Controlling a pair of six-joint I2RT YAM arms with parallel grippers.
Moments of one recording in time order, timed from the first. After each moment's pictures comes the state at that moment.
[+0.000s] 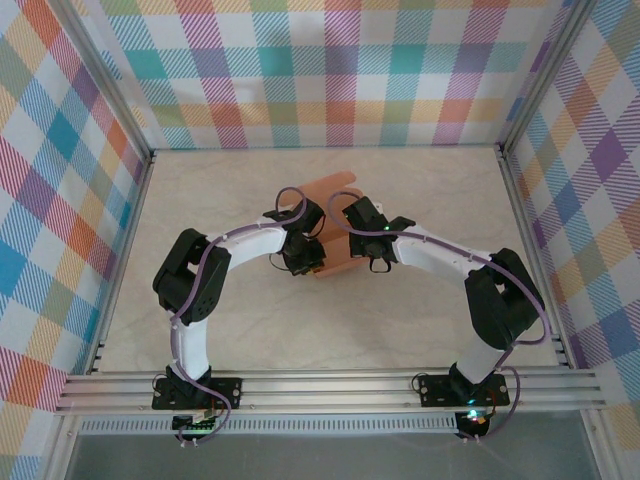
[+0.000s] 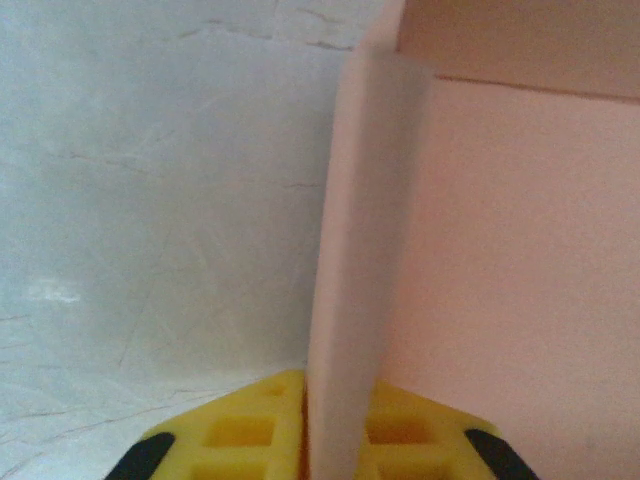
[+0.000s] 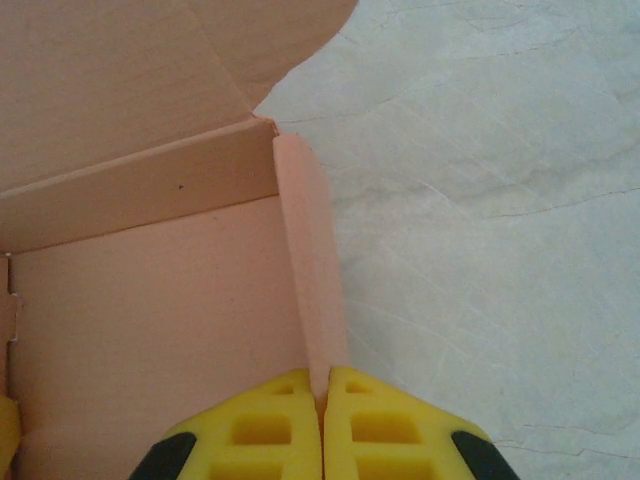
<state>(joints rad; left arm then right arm) -0.62 1.94 1.31 -0.65 0.19 -0.96 0.68 1.67 1.16 -0.53 0.29 0.53</state>
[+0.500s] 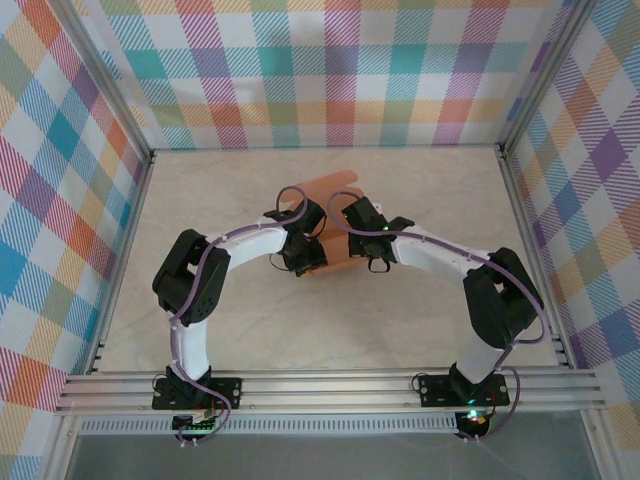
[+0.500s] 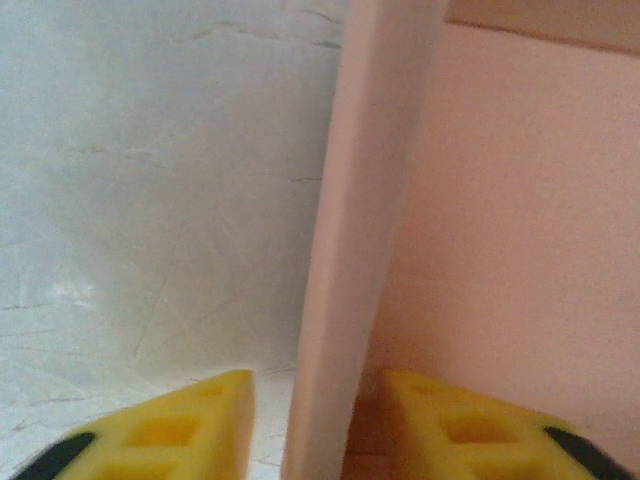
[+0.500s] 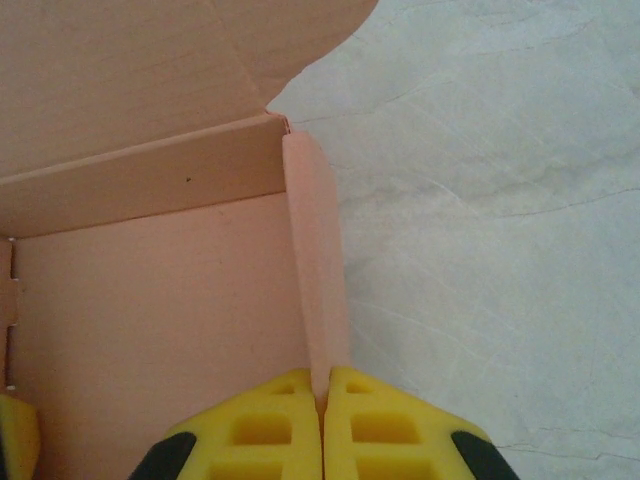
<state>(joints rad) -0.63 1.93 1.32 -0.67 0.16 -0.95 0.68 1.69 1.16 -0.52 0.28 0.55</state>
